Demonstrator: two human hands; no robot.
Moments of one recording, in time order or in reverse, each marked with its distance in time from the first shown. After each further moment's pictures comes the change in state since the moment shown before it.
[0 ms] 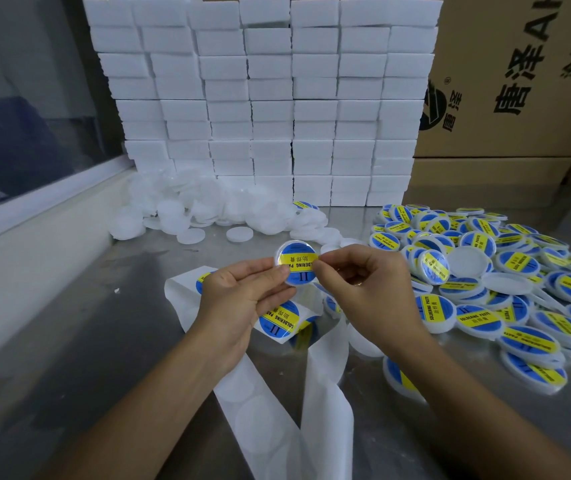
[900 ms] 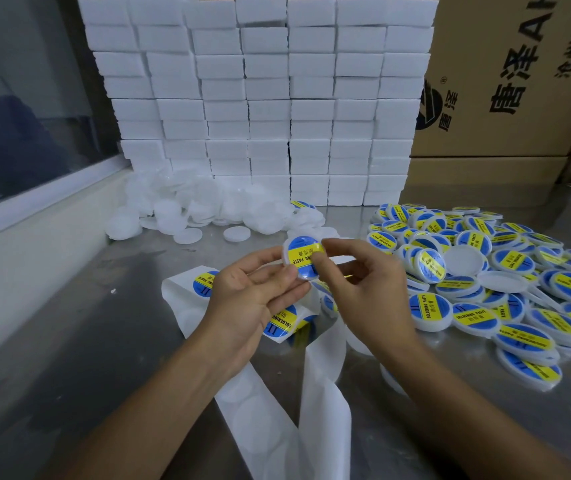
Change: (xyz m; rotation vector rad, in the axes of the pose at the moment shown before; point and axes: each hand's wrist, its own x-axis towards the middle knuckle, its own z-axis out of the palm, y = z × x) left_hand -0.003 -0.003 0.006 -0.091 -0.197 0.053; right_hand -0.003 0.003 0.008 0.065 0.103 0.070
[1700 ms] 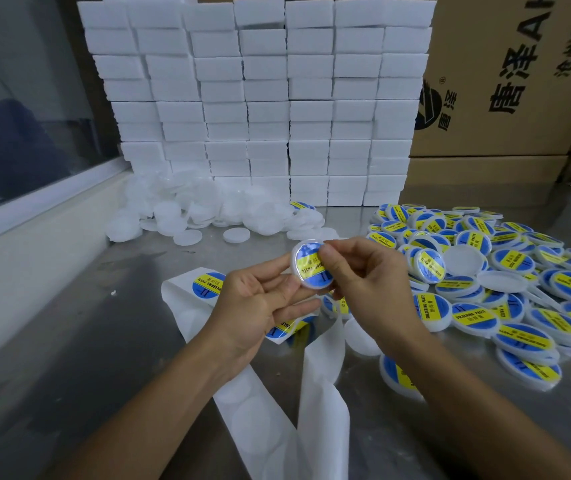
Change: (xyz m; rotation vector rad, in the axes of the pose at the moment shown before) left_hand -0.004 -0.003 0.000 0.202 -0.193 0.045; right_hand 0.005 -0.009 -0.008 0.276 -0.127 0.097
